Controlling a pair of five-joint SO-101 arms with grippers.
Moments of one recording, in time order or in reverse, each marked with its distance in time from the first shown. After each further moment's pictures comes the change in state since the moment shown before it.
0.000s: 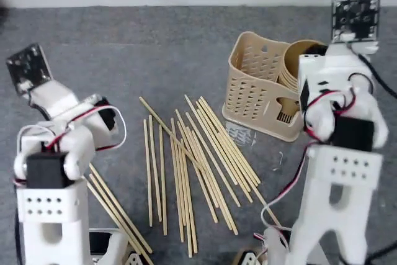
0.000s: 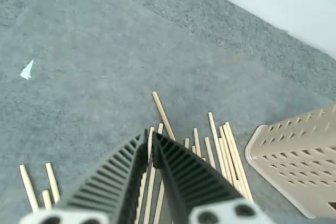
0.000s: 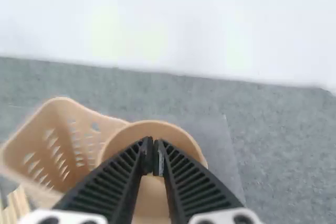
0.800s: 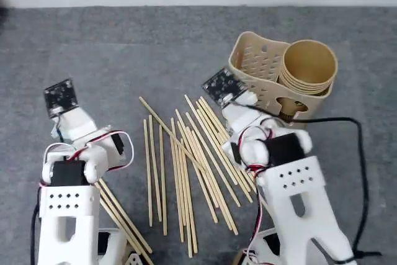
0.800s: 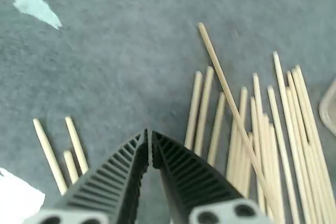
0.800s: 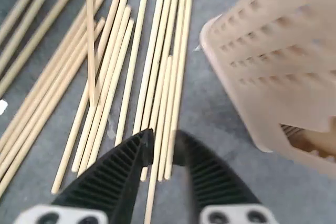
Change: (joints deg) left arm -3.3 -3.3 26.8 -11.1 -4.3; right arm -26.1 -4.3 27.9 15.3 10.8
